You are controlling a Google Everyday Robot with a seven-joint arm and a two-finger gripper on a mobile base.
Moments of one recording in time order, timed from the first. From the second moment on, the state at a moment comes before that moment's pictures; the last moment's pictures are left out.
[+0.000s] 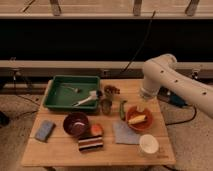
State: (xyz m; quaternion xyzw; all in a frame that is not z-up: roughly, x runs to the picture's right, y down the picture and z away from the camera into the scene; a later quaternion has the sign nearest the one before) arm 0.193 0.079 0.738 -0.30 0.03 0.20 0.93
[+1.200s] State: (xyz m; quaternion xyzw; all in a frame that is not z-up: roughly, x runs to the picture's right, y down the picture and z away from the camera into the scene) arm 0.069 0.182 0.708 -0.34 -0.03 0.06 0.94
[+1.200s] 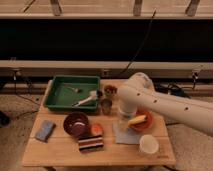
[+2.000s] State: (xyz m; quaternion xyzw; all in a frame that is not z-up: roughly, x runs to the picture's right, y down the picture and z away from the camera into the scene) arm 0.021 0.254 0.708 -0.39 -0.08 0.00 0.92
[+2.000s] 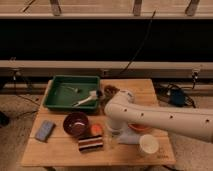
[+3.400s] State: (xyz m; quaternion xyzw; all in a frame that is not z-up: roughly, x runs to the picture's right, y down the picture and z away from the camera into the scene) arm -0.047 0.278 0.738 -0.39 -0.12 -0.07 0.91
